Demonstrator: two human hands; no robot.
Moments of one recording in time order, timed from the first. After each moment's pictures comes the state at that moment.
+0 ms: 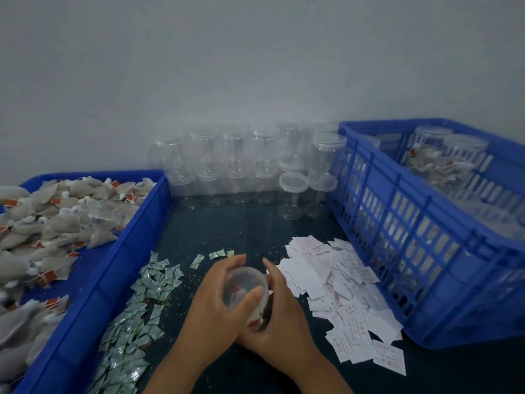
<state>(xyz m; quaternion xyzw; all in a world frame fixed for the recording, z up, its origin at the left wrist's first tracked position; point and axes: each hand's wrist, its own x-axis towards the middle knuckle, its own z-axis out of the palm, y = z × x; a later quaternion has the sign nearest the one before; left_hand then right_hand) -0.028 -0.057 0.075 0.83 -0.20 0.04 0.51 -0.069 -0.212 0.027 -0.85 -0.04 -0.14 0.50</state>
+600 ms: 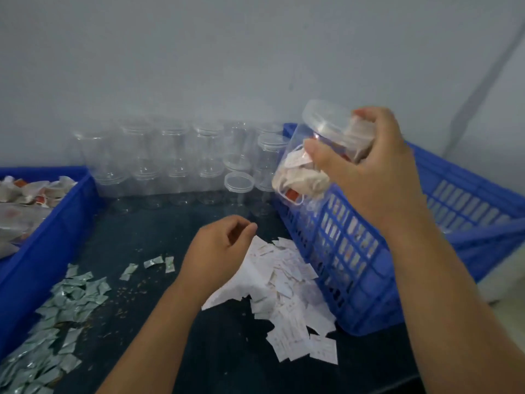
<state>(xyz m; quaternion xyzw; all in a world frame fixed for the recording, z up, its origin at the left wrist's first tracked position) 0.033 -0.171 0.124 0.84 -0.26 0.04 0.48 -0.080 -0.368 0.272 -0.84 0.08 -0.40 0.36</state>
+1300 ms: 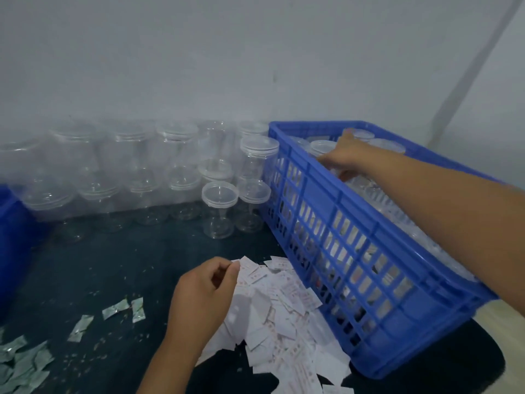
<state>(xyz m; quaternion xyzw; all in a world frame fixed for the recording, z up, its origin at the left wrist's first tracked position) 0.085 -0.198 0.050 0.83 -0.21 0.02 0.52 0.126 -0.543 0.245 -0.89 0.37 -0.07 0.24</state>
